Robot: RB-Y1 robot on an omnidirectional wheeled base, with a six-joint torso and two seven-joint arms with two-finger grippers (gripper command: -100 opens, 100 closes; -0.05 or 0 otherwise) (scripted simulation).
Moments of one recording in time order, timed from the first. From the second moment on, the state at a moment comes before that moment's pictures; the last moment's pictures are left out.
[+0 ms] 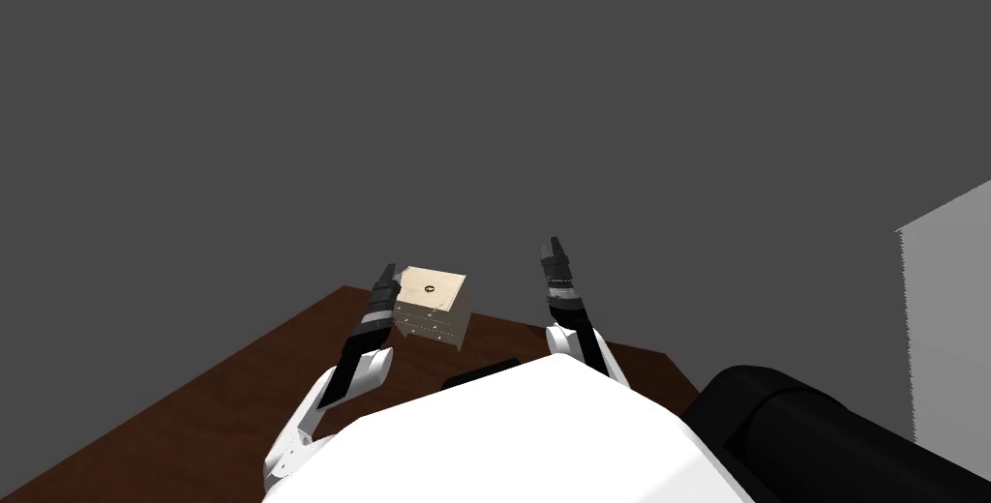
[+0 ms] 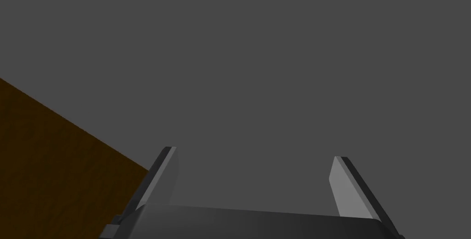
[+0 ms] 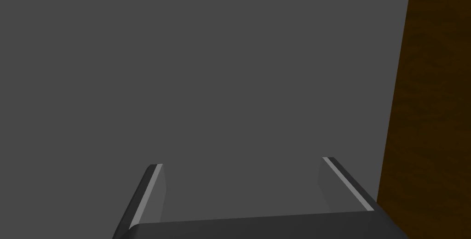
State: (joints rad) left arm 0.23 0.15 0.13 -1.72 0.01 -0.44 -0.06; right arm 0.53 0.02 0.05 -2.31 0.07 -0.45 0.09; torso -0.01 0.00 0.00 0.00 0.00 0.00
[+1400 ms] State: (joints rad) left arm 0.13 0.13 0.19 -1.35 0.07 -0.19 -0.01; right arm 0.53 0.02 0.05 -2.31 0.07 -0.45 0.09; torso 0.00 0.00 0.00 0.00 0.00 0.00
